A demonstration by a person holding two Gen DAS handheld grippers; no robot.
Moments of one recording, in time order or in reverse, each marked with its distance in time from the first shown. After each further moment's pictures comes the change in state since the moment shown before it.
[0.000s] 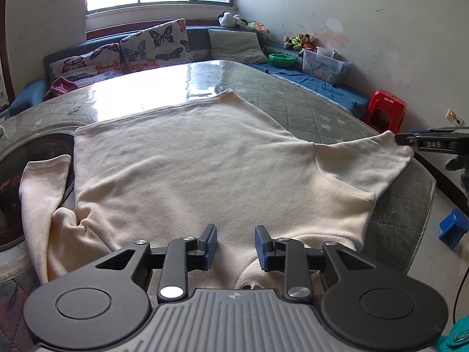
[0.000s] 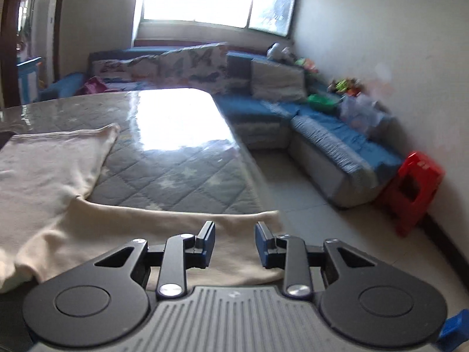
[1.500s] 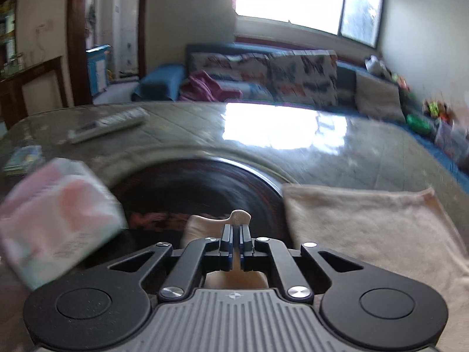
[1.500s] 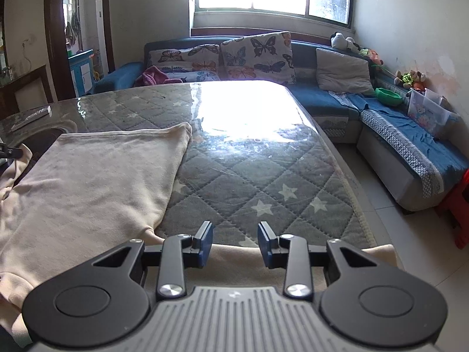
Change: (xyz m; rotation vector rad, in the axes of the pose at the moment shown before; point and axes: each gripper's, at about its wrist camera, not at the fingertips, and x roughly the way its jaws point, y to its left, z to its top) left arm -0.005 0.179 0.047 -0.379 -0.131 0.455; right arm 0.036 0.062 0.034 -0.059 0.024 0.240
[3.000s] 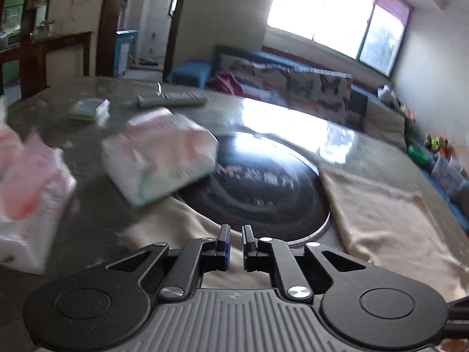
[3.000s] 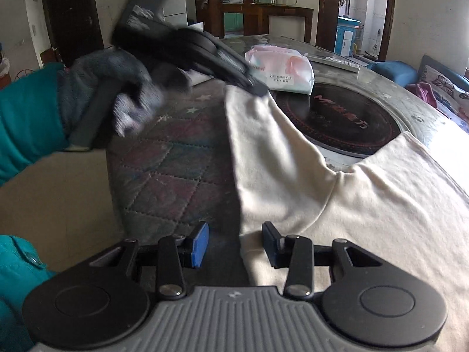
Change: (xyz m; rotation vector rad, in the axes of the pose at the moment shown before) left arm -0.073 0.075 -0.057 -0.130 0.008 -0.024; right arm -0.032 0.264 -0.020 -0.686 0.111 0.792
